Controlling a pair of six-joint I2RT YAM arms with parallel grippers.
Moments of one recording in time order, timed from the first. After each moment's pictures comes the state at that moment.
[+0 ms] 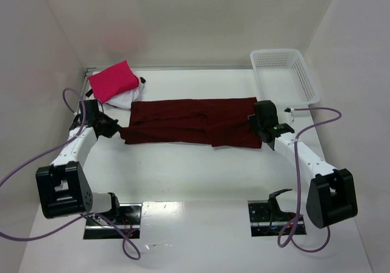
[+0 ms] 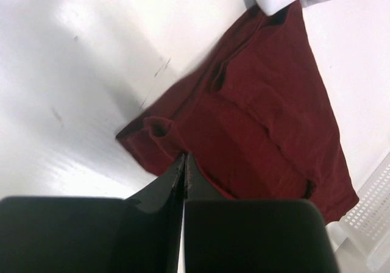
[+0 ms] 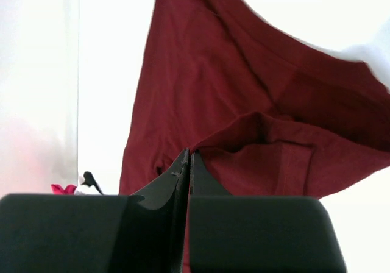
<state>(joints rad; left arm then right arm) 0.22 1.31 0.83 -0.41 0.09 -0.89 0.26 1.21 0.76 -0.32 0.38 1.44</state>
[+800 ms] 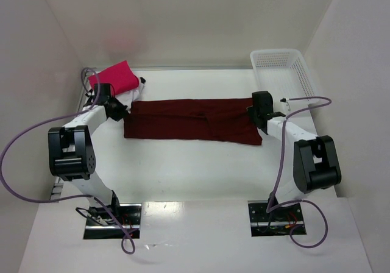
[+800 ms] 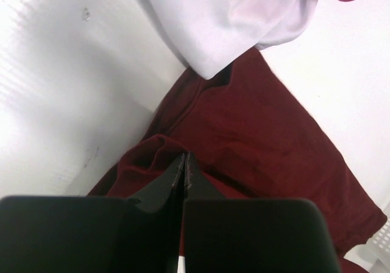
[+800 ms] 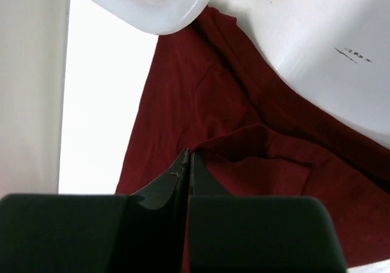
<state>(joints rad) 0.13 1.70 1.11 -0.27 0.05 -0.81 0.18 1.53 0.89 -0.12 0.38 1.32</state>
